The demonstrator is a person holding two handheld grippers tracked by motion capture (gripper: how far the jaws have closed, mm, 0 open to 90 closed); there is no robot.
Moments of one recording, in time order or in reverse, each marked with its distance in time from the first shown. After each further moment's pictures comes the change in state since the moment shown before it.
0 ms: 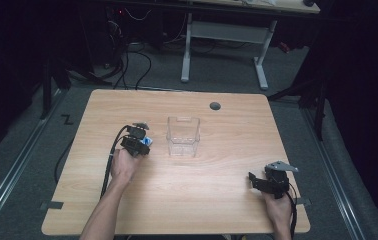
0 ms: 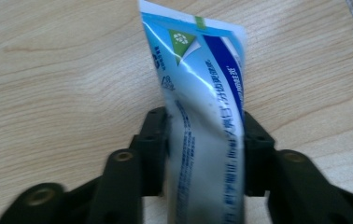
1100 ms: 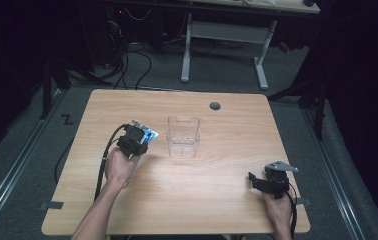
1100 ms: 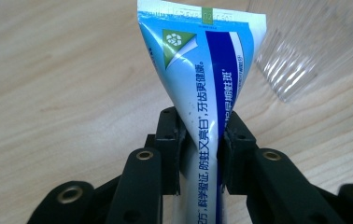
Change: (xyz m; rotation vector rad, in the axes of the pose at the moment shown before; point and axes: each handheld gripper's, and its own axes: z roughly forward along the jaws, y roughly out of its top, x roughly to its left) left arm -0.010 -0.016 -0.054 -0.259 -0.038 0.136; right arm 0.000 0.000 0.000 0.000 0.001 0.000
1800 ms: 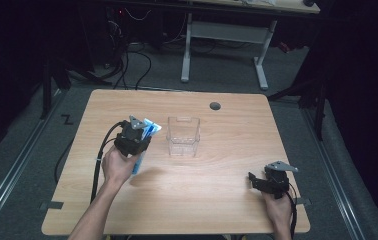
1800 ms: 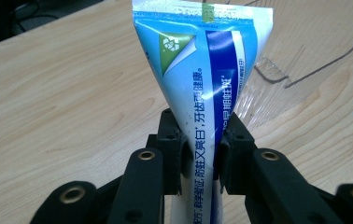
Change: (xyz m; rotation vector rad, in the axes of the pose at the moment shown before) left arm -0.008 0.007 -0.042 -0.164 -0.062 0.040; right arm 0.000 0.000 0.000 0.000 0.000 0.000
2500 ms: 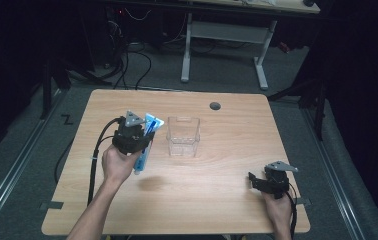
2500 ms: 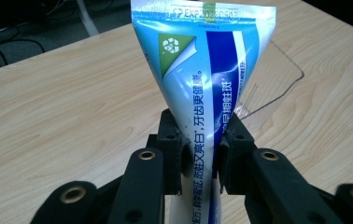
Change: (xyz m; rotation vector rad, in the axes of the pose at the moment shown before) left arm -0.003 0.013 -0.028 -0.114 -0.093 -0.031; right arm 0.000 0.000 0.000 0.000 -0.001 0.003
